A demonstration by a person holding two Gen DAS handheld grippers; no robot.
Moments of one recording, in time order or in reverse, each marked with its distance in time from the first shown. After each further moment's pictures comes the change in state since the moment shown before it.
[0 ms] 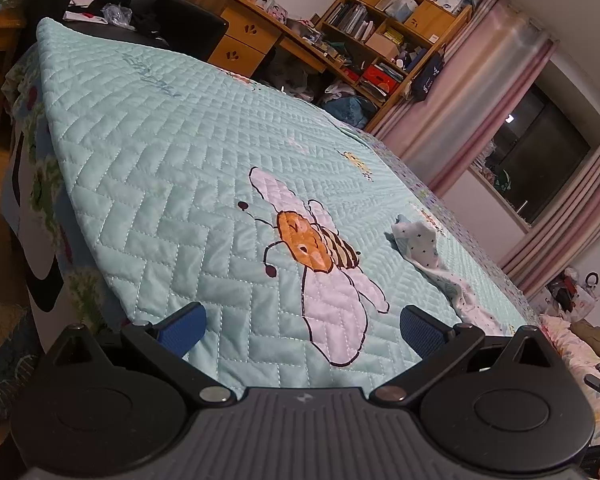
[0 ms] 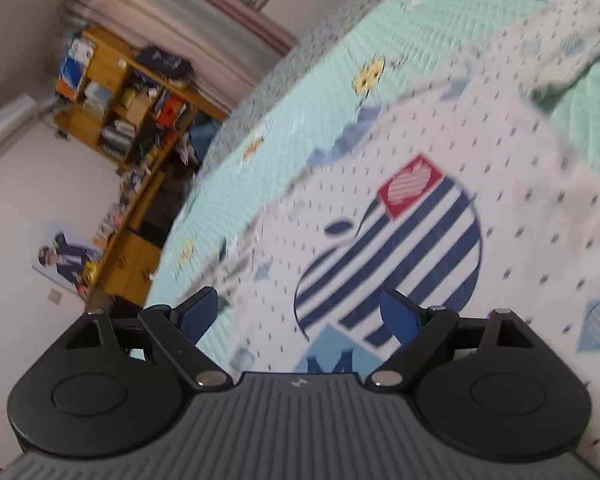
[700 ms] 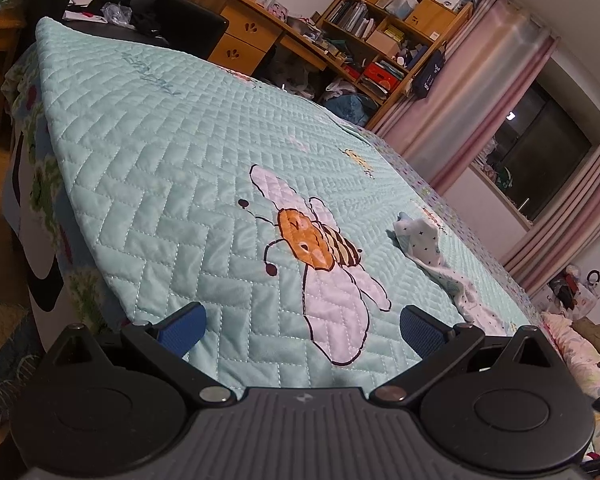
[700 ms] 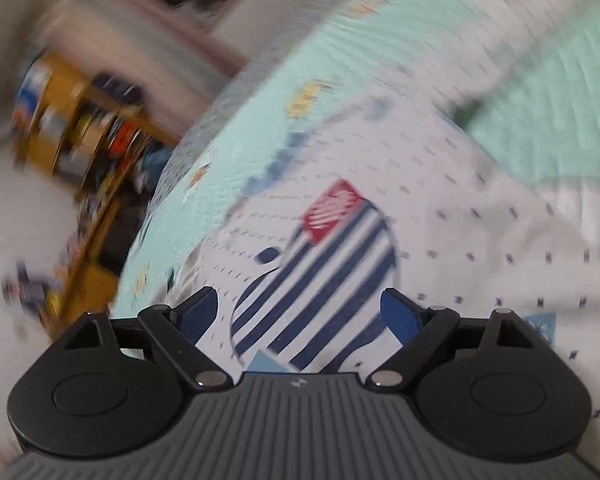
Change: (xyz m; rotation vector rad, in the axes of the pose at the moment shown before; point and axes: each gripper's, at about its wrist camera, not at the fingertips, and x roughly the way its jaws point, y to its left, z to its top) left arm 0.000 -0.001 0.000 0.006 0.008 0.008; right arm 0.007 -0.006 0.002 -0.040 -0.062 -0.130
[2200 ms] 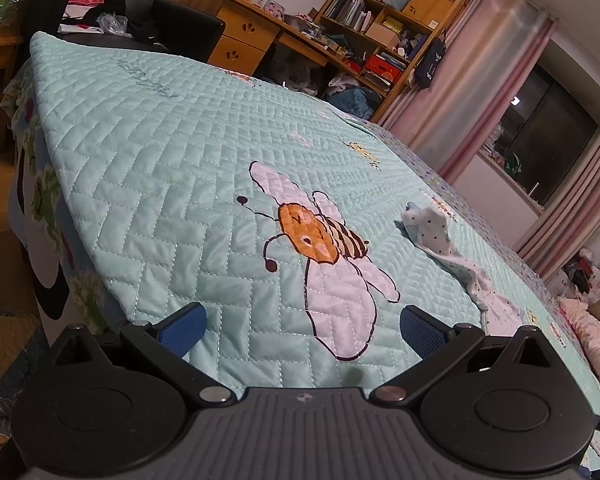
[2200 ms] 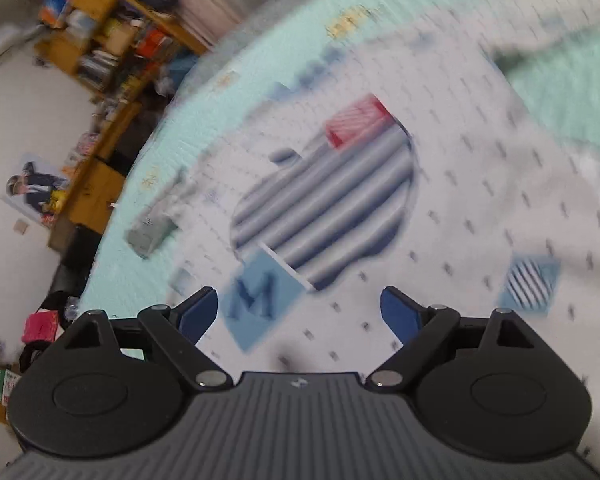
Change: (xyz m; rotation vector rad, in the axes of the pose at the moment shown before) left arm 0.002 -0.009 -0.002 0.050 0.010 0.039; right arm -0.002 -0.013 -0.009 -0.073 0.232 0.040
